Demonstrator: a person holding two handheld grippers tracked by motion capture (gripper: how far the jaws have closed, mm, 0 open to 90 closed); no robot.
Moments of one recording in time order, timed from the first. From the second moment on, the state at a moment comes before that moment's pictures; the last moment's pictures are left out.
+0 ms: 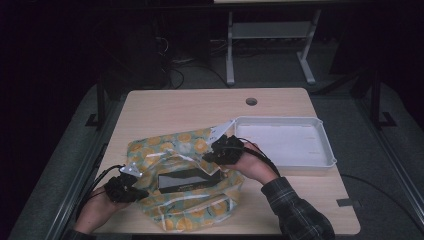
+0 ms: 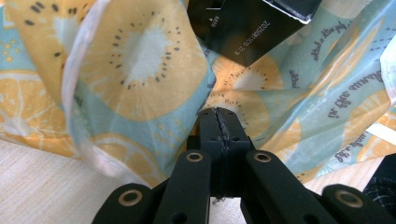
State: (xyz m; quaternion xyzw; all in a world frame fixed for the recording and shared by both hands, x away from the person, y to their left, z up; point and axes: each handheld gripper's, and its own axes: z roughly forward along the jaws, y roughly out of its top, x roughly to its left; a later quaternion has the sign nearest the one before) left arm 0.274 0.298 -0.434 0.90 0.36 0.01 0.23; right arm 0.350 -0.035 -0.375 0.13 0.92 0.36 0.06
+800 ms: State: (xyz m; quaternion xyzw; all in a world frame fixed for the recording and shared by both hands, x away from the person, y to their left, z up) left arm 0.277 0.303 -0.434 0.91 0.36 0.01 0.22; right arm 0.380 -0.062 -0.420 0.22 0.92 0.32 0.09
